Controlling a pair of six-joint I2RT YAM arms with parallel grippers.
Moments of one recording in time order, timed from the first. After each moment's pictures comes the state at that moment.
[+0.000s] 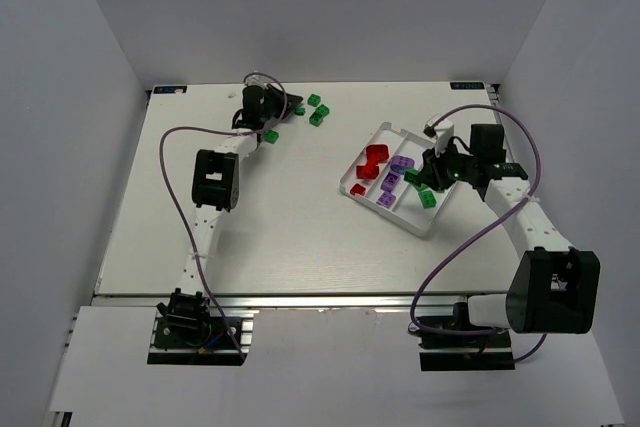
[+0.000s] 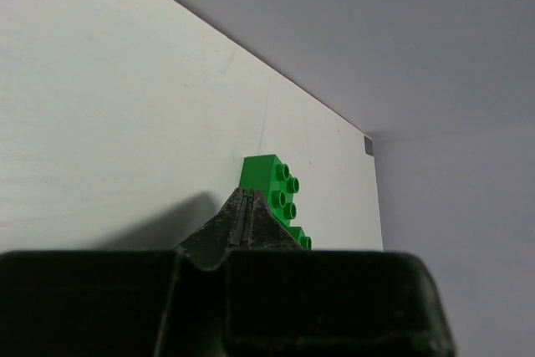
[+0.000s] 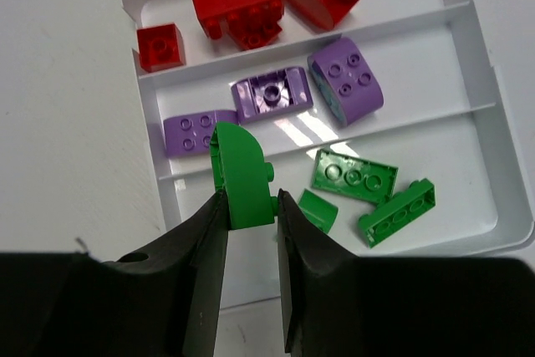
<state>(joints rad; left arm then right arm) -0.18 2.89 2.34 0.37 0.39 -1.05 0.05 1.32 0.95 -0.40 -0.61 -0.50</state>
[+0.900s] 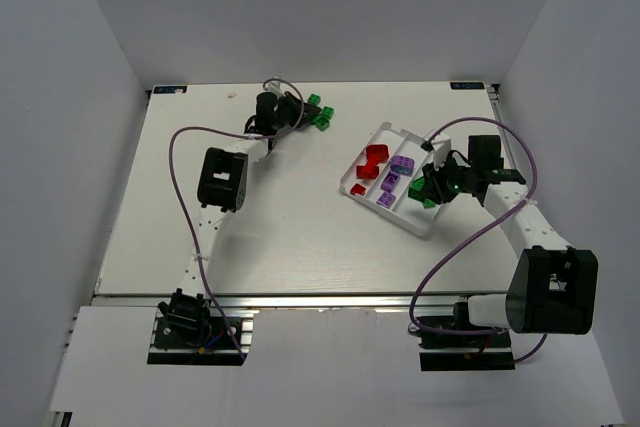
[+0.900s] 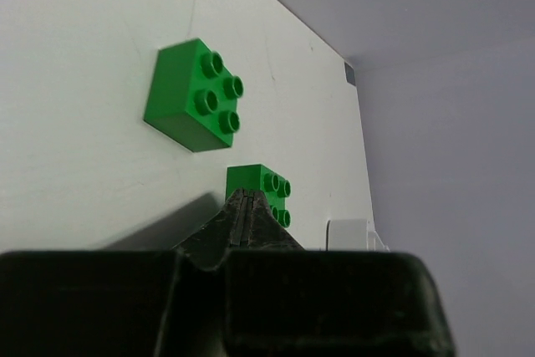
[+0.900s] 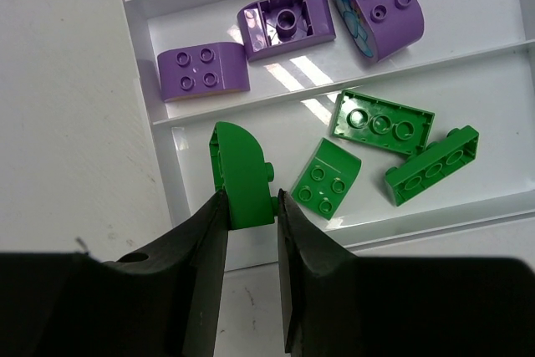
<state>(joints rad) -0.25 2.83 2.19 0.48 0.49 -1.05 0.03 1.32 0.89 -0.49 -0.57 -0.58</state>
